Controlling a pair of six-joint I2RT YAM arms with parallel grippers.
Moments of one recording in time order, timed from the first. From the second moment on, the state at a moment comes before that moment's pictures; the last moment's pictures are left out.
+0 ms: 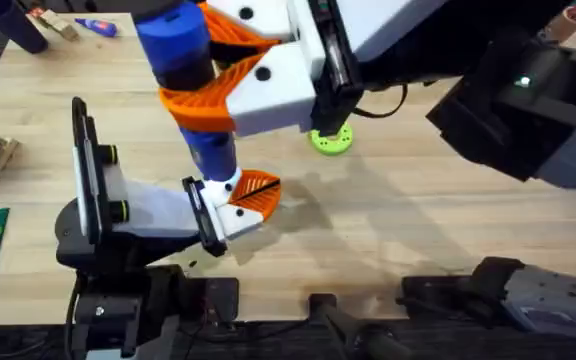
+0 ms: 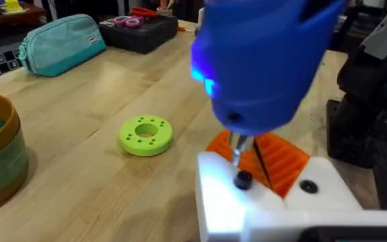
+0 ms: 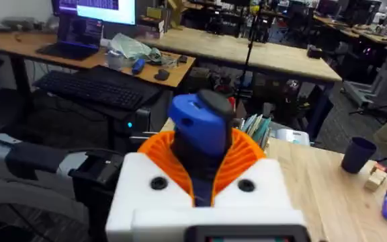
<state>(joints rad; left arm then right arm) 0.06 0.00 0.01 -0.12 1.21 0.03 0.76 1.30 1.00 0.46 -0.98 -0.03</state>
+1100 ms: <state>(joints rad) 0.06 0.00 0.01 -0.12 1.21 0.03 0.76 1.30 1.00 0.41 -0.99 -0.02</state>
